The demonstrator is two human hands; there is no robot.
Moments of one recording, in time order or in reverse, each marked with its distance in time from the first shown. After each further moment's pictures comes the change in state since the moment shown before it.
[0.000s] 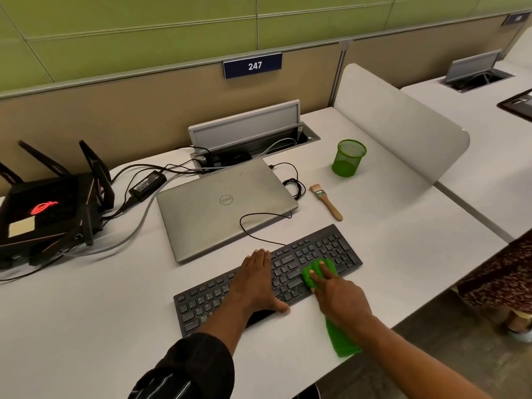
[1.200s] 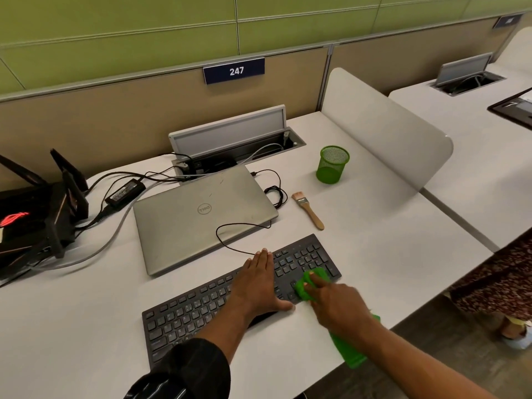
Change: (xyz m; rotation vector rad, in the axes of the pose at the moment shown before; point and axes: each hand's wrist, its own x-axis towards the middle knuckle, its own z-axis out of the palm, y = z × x) left_hand 0.037 0.055 -0.005 0.041 0.071 0.040; right_hand 0.007 0.051 -0.029 -0.165 -0.083 -0.173
